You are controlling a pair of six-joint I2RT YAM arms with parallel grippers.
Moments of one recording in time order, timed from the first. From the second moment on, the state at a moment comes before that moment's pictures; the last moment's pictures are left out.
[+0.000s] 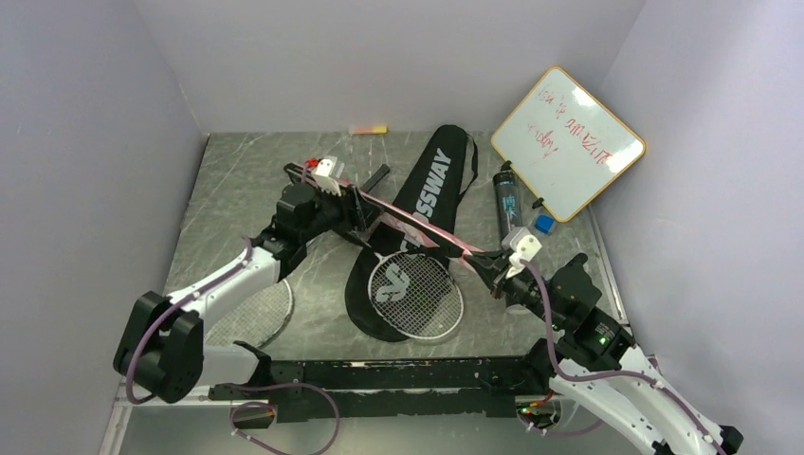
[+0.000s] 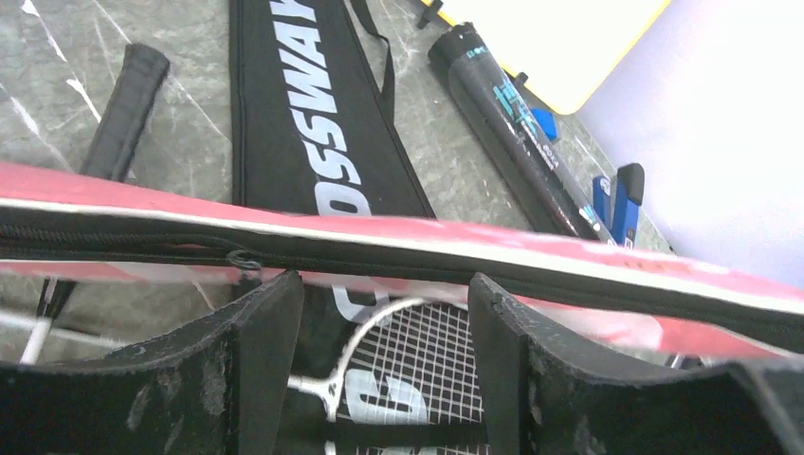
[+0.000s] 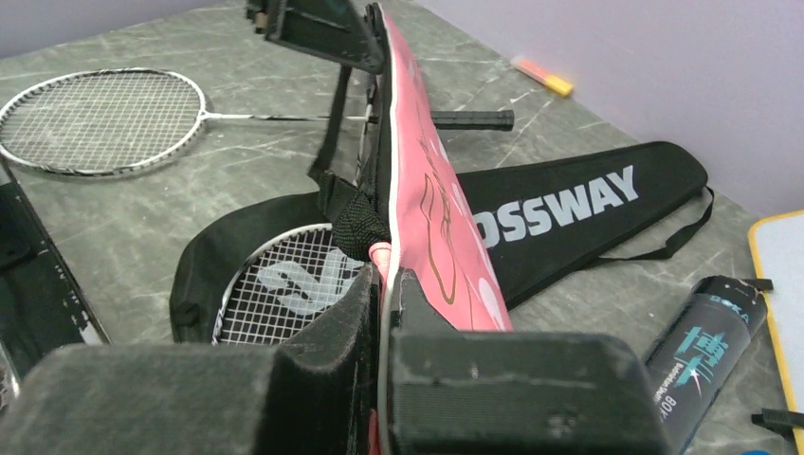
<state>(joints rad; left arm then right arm) -0.48 1.26 0.74 0.34 0.29 -0.45 0.77 0.36 0.60 -0.27 -0.02 -0.11</state>
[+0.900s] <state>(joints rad) -0.45 1.26 0.79 0.16 0.16 -0.44 0.77 0.31 0.60 -0.31 -0.09 -0.11</state>
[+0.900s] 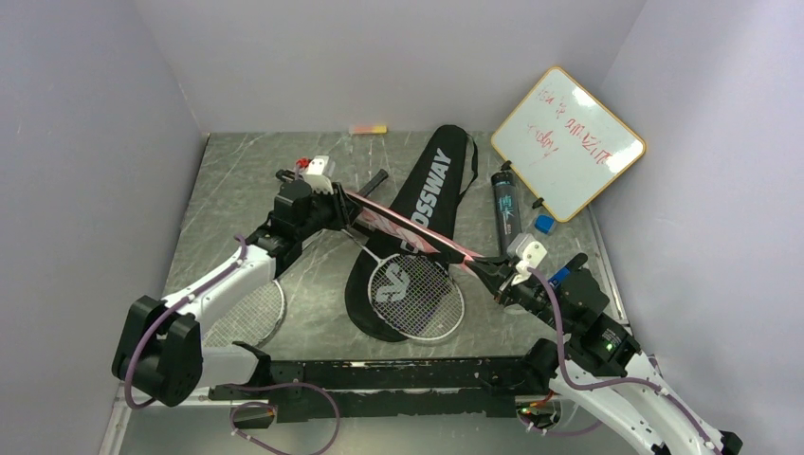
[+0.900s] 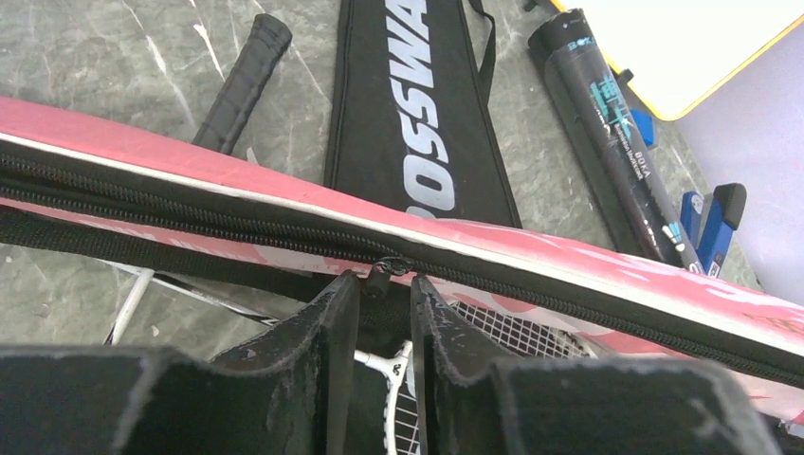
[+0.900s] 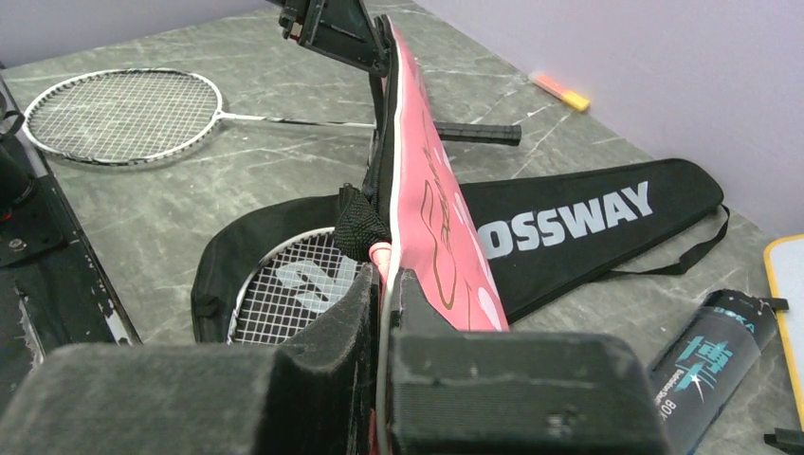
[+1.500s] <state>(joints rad) -0.45 1.27 0.83 0.07 0.11 -0.37 0.77 0.31 0.60 -0.31 -0.05 -0.11</state>
